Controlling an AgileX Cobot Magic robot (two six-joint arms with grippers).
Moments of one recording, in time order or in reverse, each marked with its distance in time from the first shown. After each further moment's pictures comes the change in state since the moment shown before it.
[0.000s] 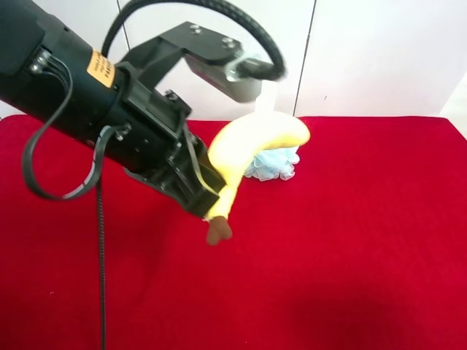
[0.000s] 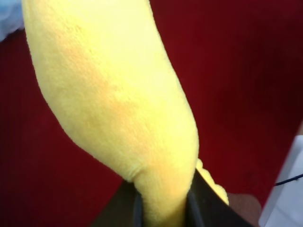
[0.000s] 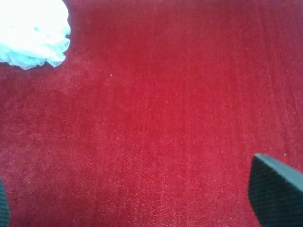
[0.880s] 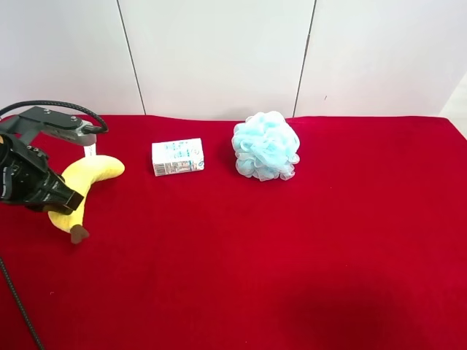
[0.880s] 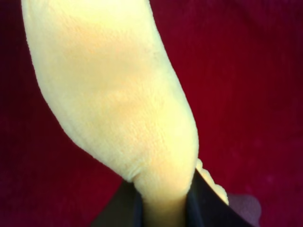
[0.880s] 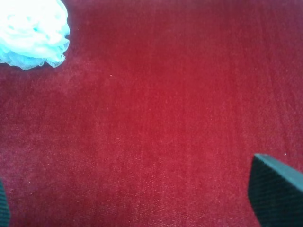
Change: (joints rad) left arm 0.662 0.040 0.345 0.072 -0.127 0.114; right arm -0.001 0.000 0.000 0.001 0.000 0.000
